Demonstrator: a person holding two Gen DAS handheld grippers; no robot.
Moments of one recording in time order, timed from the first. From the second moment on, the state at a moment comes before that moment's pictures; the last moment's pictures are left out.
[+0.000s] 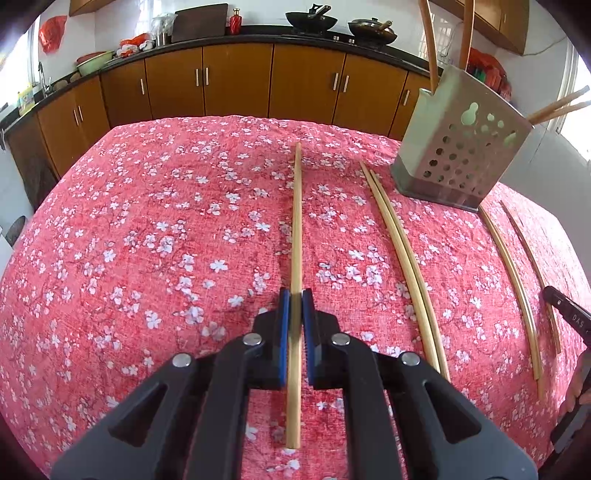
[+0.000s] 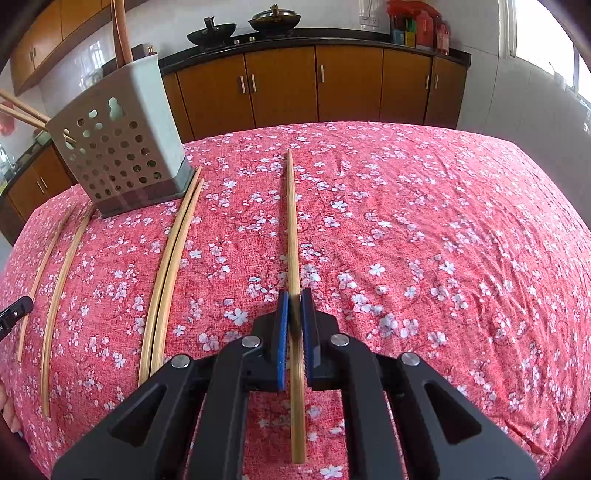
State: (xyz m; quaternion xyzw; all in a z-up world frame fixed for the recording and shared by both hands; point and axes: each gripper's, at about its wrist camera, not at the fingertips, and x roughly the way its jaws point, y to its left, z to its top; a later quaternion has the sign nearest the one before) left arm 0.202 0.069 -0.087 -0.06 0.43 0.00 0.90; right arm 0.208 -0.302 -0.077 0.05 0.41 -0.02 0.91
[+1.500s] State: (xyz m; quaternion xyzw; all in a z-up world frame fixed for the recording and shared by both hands) left arm 0.197 0.053 -0.085 -0.02 0.43 0.02 0.90; right arm 0.200 -0.303 -0.073 0.06 0.41 -0.01 0.91
